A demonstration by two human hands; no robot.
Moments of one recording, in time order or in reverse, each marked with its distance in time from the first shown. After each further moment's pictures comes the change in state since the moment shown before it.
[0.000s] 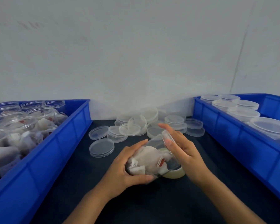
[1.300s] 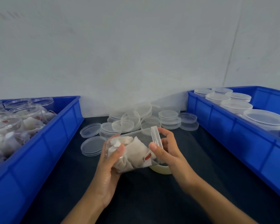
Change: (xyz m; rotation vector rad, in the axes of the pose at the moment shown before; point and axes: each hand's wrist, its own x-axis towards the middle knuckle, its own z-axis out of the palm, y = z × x) left_hand -0.003 0.018 0.012 -0.797 0.318 -0.233; right_hand -0.013 -0.008 0.022 0.151 -0.010 0.264
